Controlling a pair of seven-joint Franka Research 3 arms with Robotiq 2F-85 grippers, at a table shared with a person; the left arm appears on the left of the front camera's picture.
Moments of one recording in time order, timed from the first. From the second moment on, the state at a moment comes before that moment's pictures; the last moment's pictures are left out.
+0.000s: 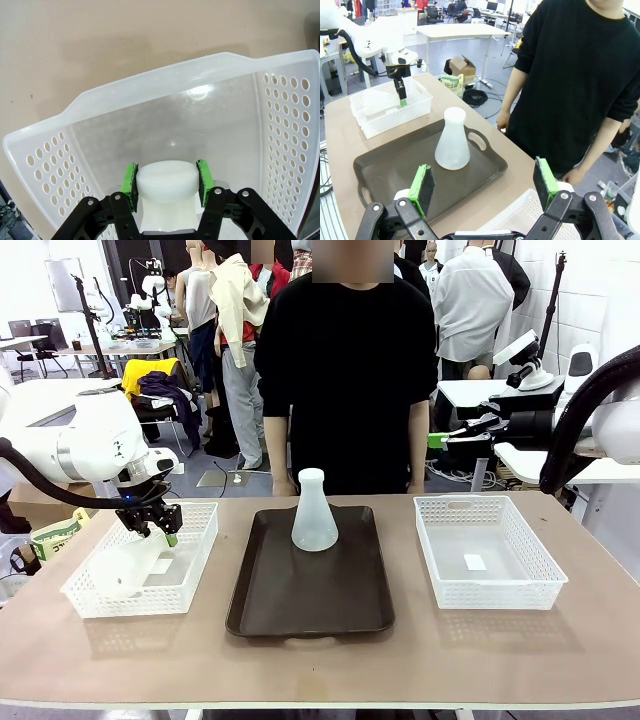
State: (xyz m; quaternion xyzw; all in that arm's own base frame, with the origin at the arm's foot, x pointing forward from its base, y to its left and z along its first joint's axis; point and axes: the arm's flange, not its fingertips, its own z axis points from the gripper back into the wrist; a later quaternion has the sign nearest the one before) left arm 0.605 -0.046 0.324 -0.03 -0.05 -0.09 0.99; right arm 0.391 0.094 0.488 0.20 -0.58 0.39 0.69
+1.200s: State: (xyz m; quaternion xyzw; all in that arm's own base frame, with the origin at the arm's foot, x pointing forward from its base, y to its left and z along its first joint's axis) left arm 0.603 -0.063 0.332 -0.04 -0.06 -0.10 0.99; right arm 0.391 0.094 0.488 0.20 -0.58 0.39 0.69
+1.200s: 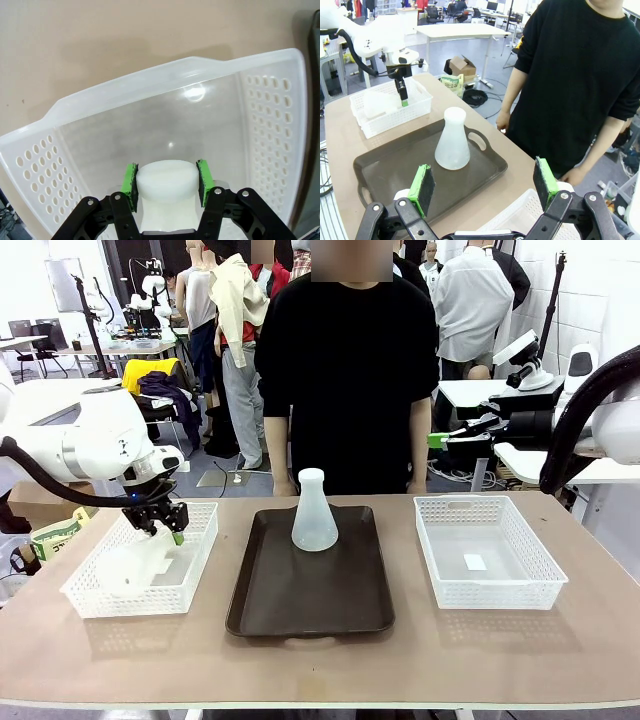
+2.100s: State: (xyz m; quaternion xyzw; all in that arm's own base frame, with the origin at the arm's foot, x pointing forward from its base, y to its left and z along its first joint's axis) left arm 0.565 -0.120 0.458 -0.06 -0.14 -0.10 0.98; right arm 0.391 0.094 0.488 0.20 -0.58 0.39 0.69
